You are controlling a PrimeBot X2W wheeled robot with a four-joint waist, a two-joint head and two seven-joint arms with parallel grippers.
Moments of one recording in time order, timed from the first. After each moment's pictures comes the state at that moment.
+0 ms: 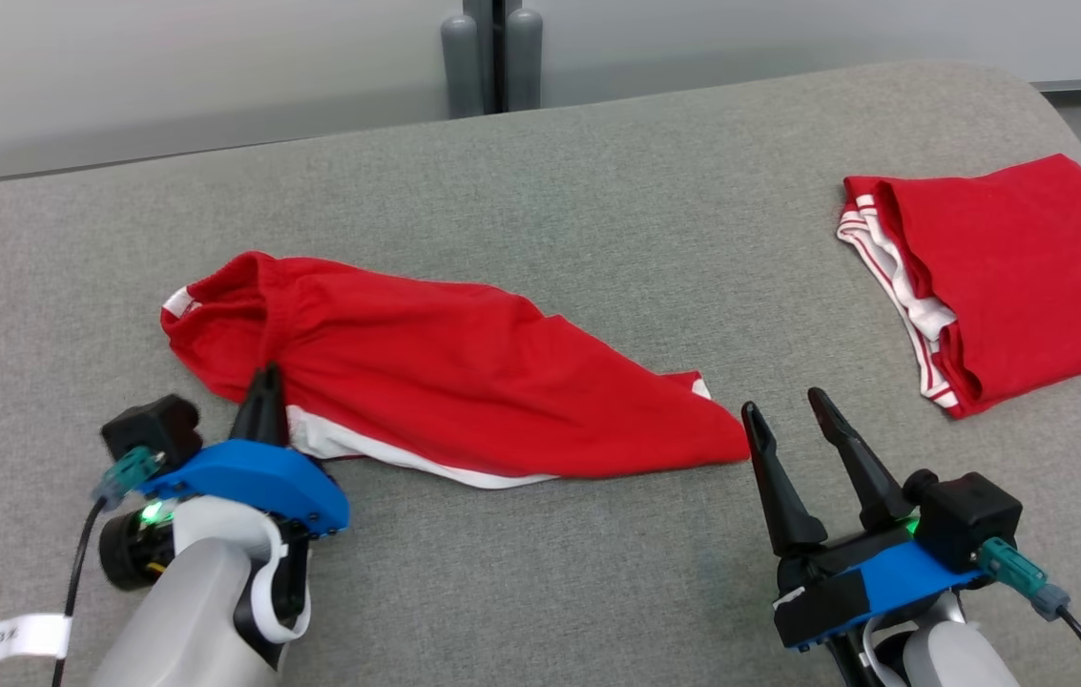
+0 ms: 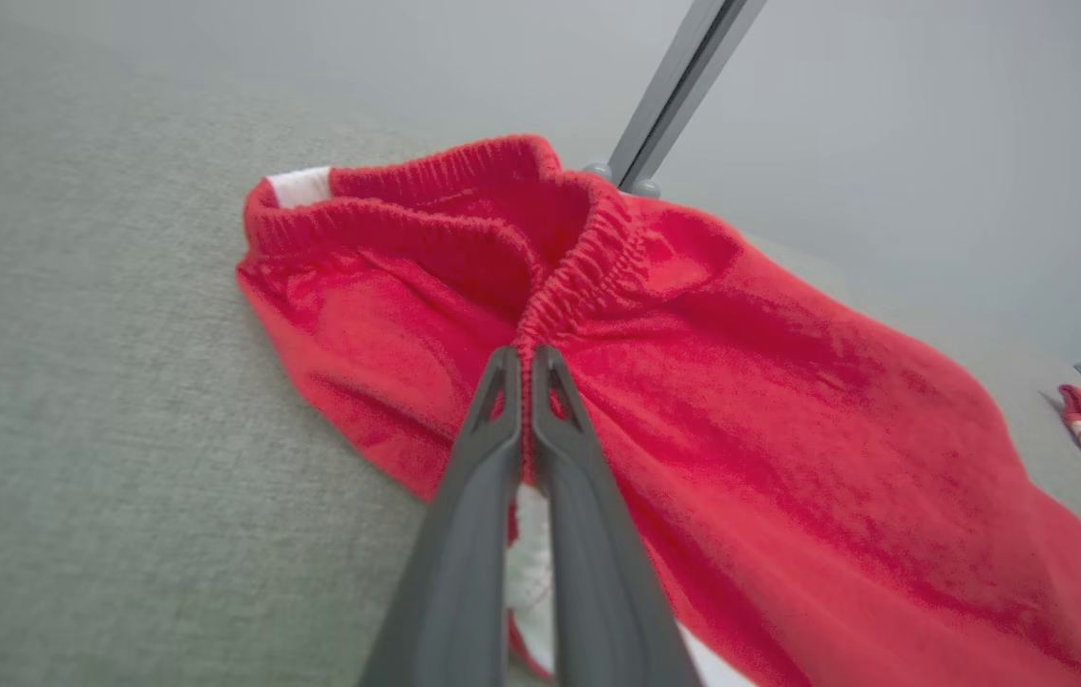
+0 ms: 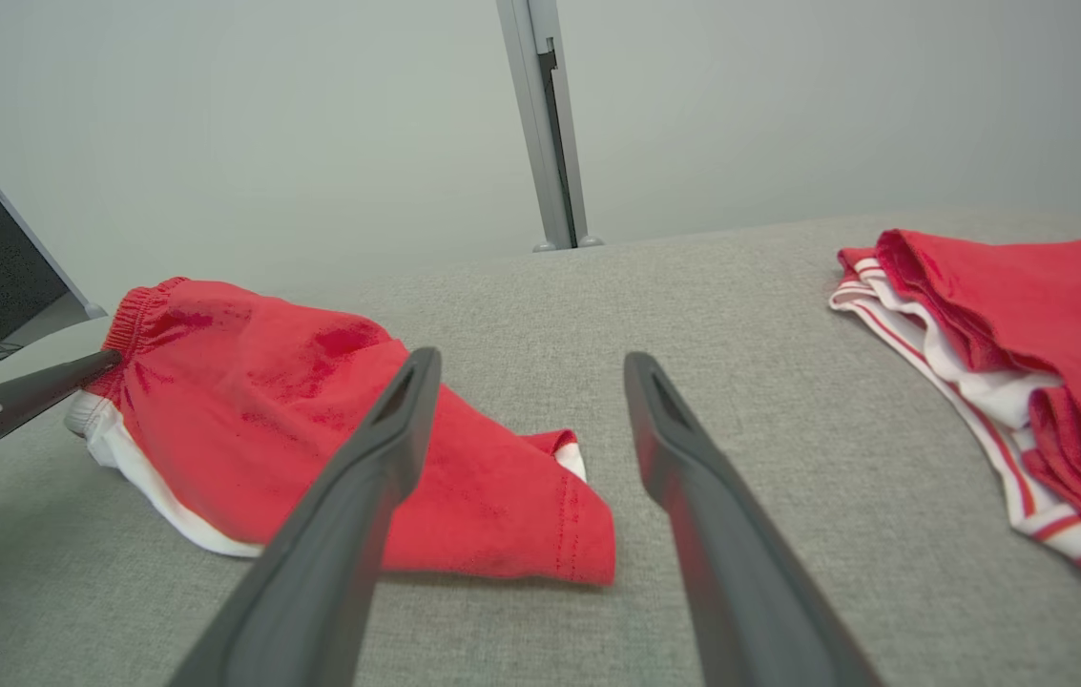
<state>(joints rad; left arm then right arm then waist) -0.44 0.23 -0.46 0.57 -0.83 0.16 -0.17 -0.15 -0.05 0.18 0.18 0.26 0.13 -0.20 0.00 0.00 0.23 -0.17</state>
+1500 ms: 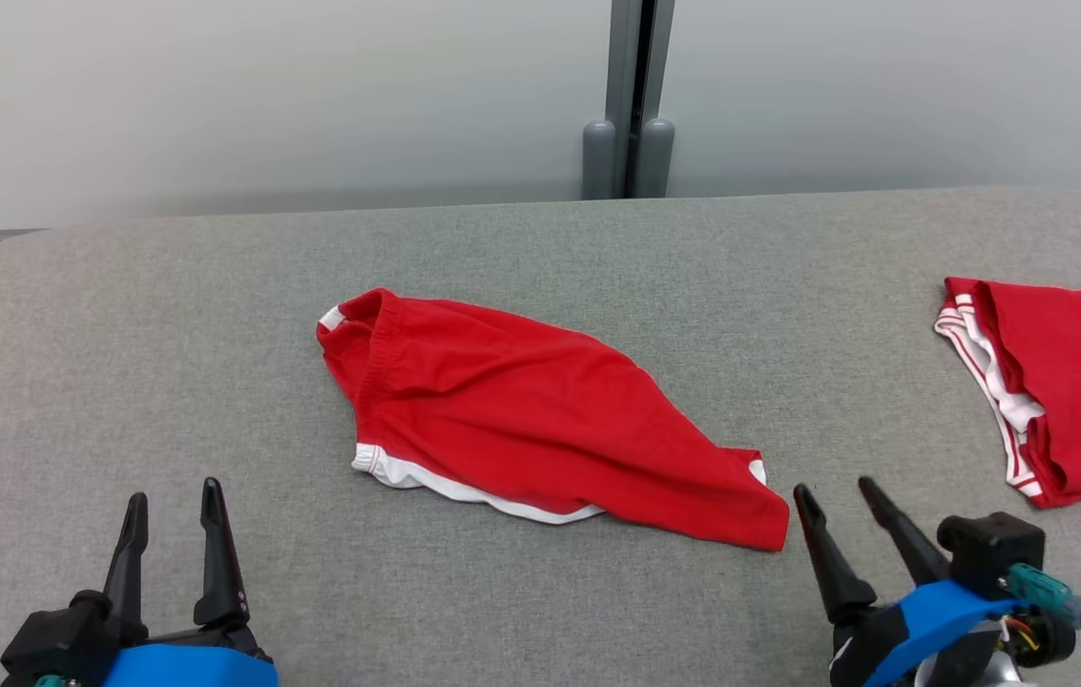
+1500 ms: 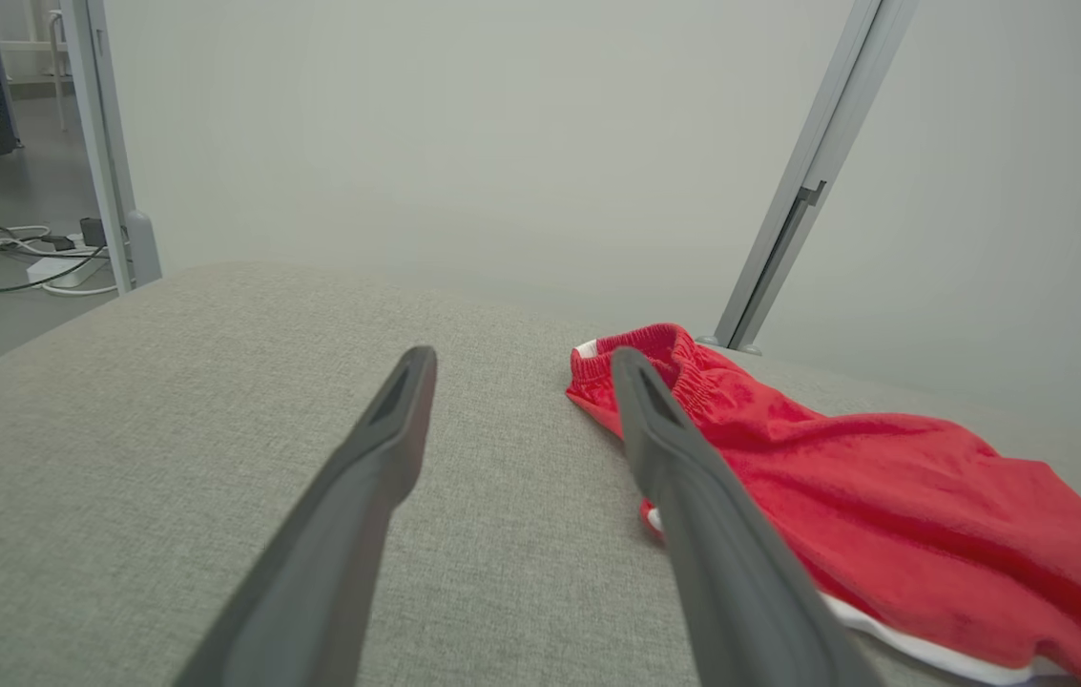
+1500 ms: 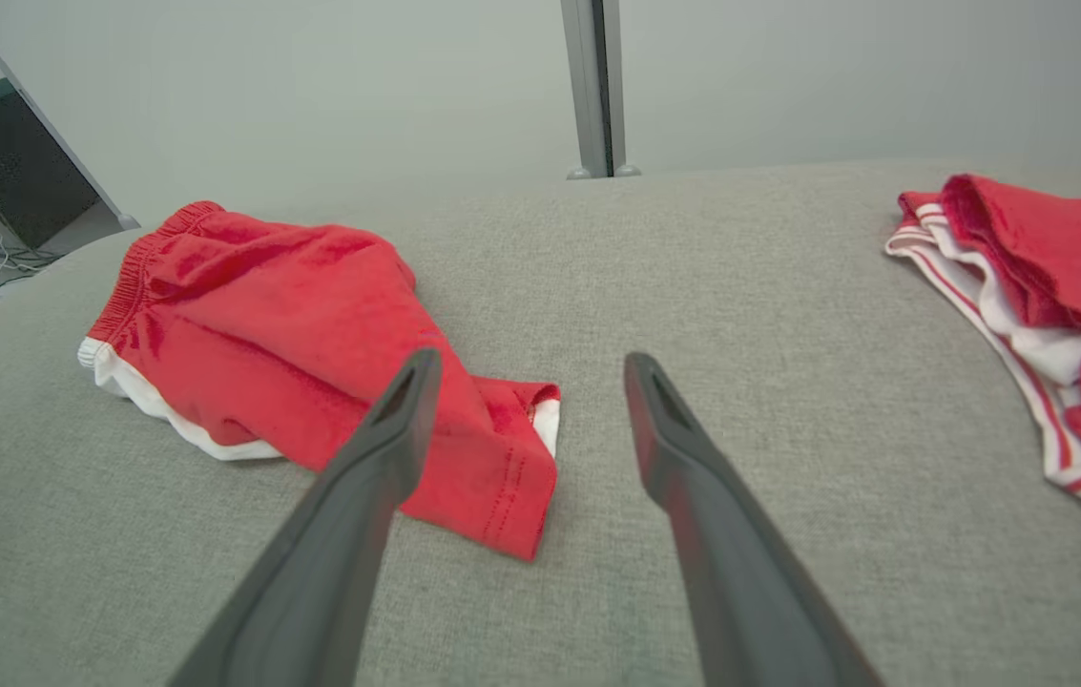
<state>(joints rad) 0.04 0.16 -0.04 0.17 -0.39 -0.02 -0.26 -0.03 -0.07 0.06 0.14 0.24 0.13 -0.01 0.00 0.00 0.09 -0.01</state>
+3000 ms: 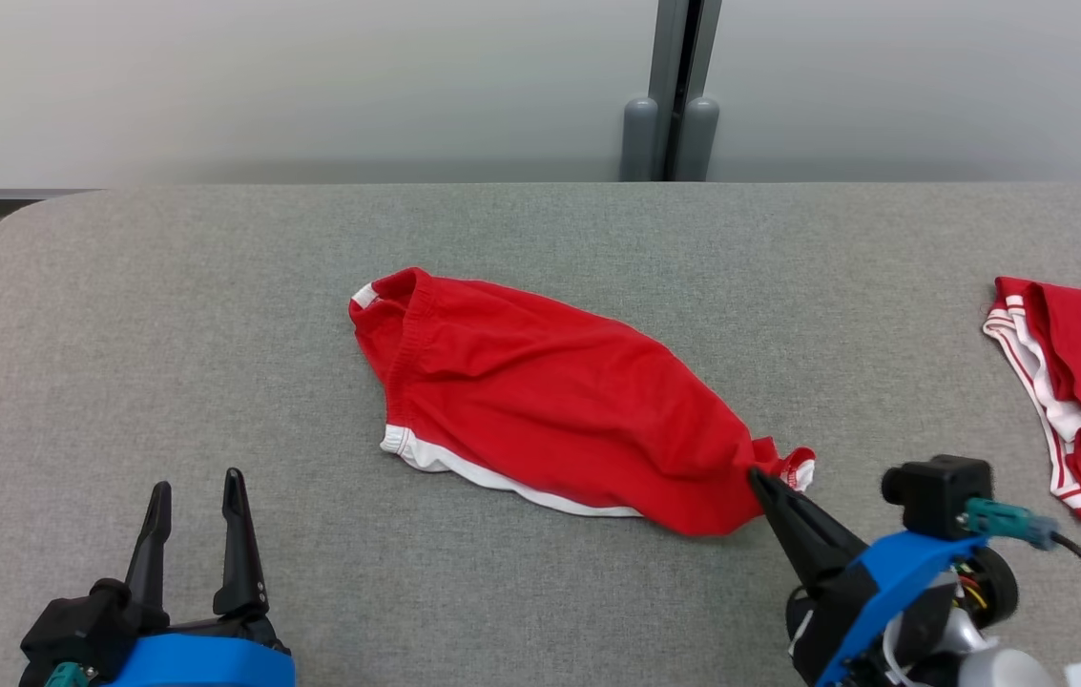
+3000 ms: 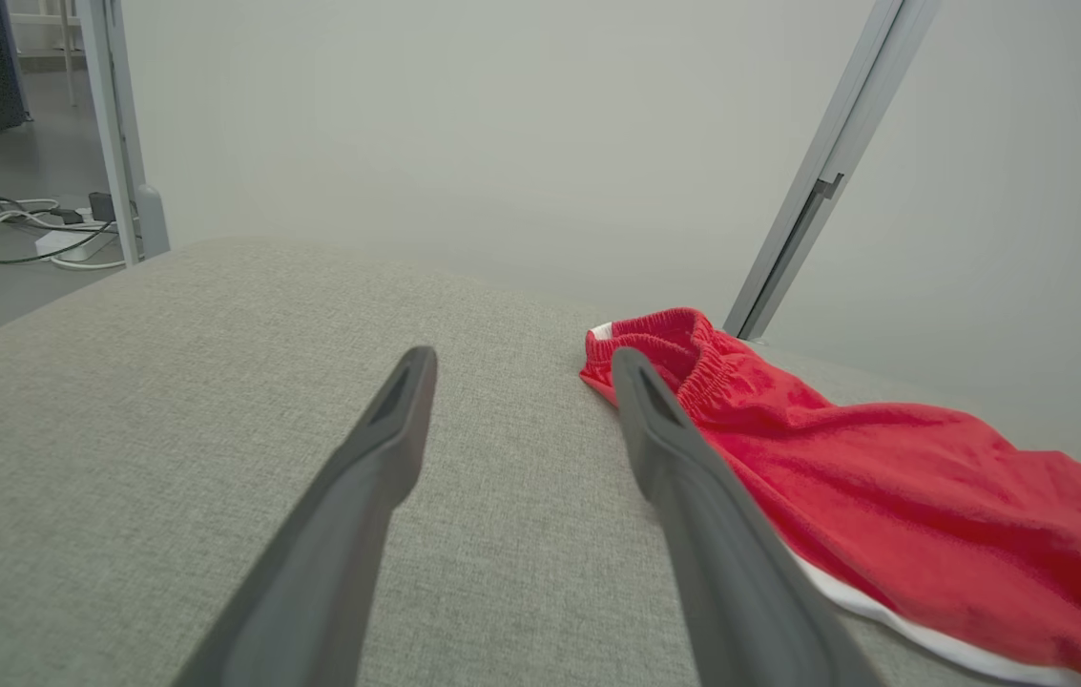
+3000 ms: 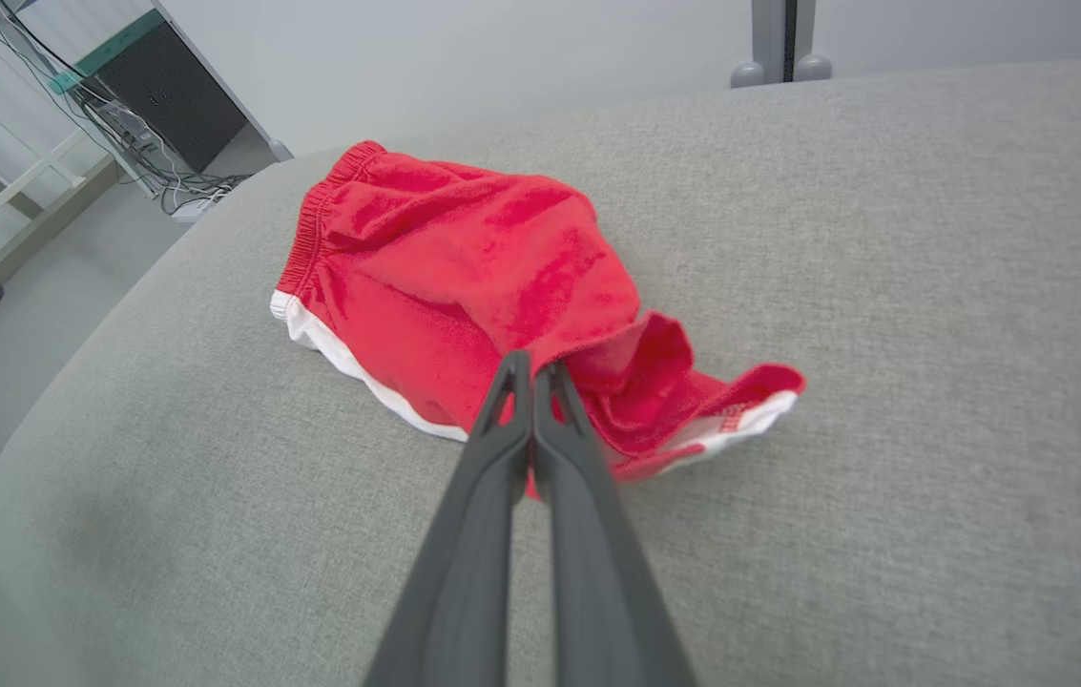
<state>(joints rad) 0.02 0.12 -0.03 0.19 -0.37 -0.07 -0.26 -0.08 -0.06 0.15 0.02 0.39 0.13 0.33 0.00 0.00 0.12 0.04</state>
